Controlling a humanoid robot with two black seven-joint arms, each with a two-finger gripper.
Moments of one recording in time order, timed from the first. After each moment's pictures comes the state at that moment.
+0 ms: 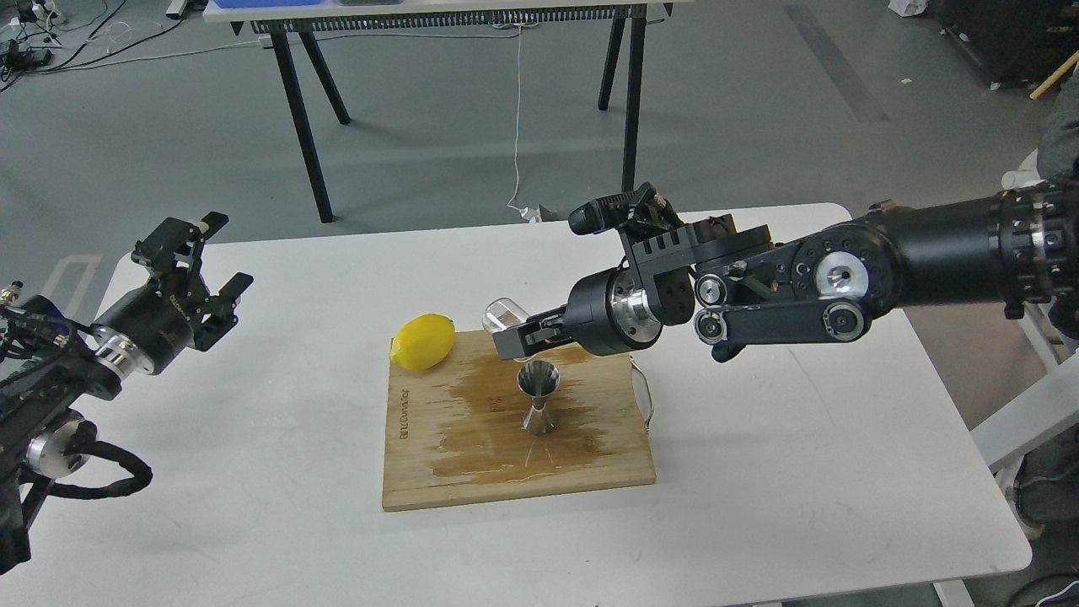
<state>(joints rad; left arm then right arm) -0.60 0.44 -0.71 -0.55 0.62 -0.49 -0.49 1.57 -0.27 -0.55 1.34 -0.74 0.10 0.05</state>
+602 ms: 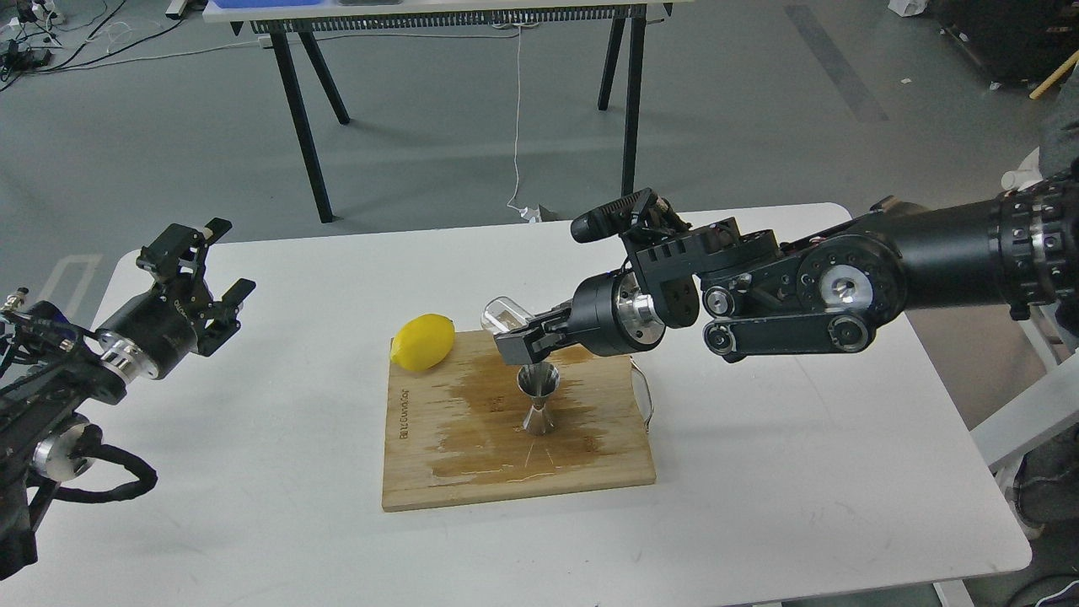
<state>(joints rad) -0.60 0.43 -0.71 -0.52 0.62 -0.49 -0.49 1.58 -0.26 -0.59 1.34 -0.83 0.04 0.11</state>
